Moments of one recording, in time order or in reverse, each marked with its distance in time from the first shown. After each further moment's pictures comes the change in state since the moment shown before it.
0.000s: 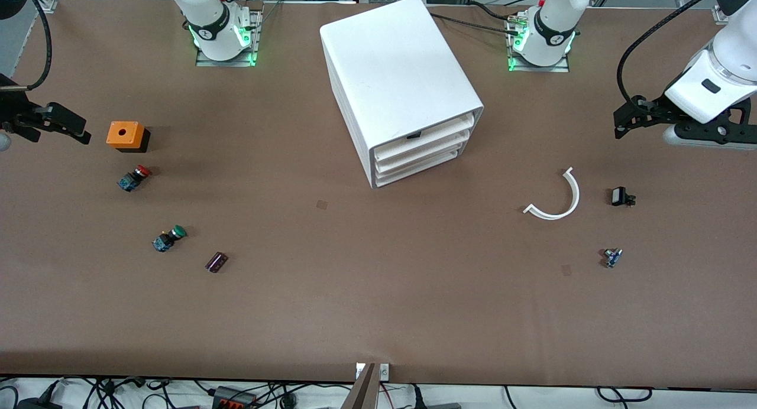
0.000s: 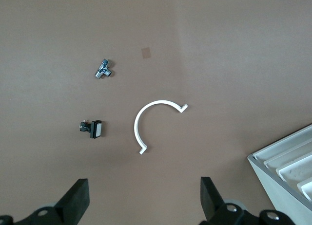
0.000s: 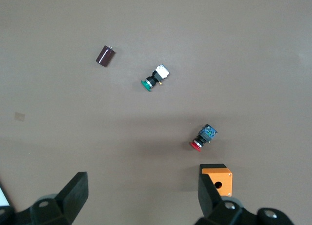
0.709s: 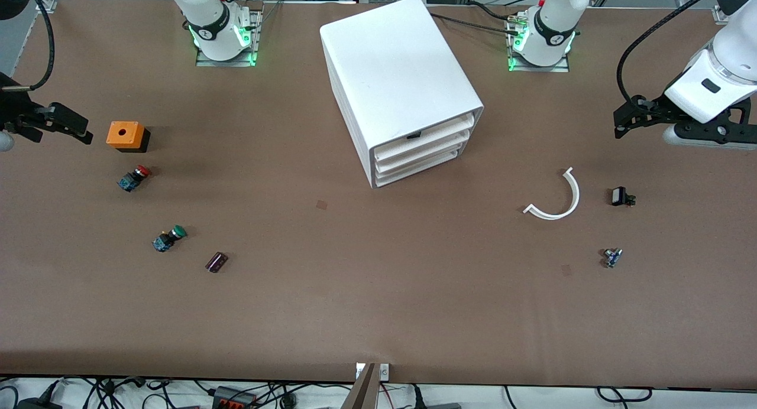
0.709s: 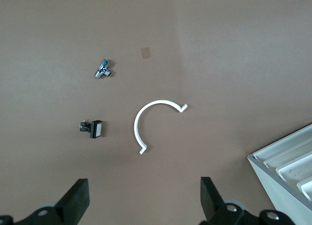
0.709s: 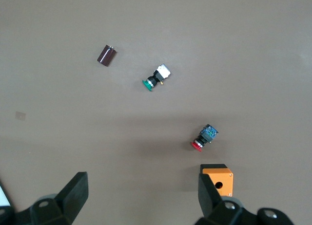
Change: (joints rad) left arm -0.001 0.000 0.000 0.001 0.000 -0.001 0.001; right arm 0.000 0.000 0.005 -0.001 0.000 0.000 0.000
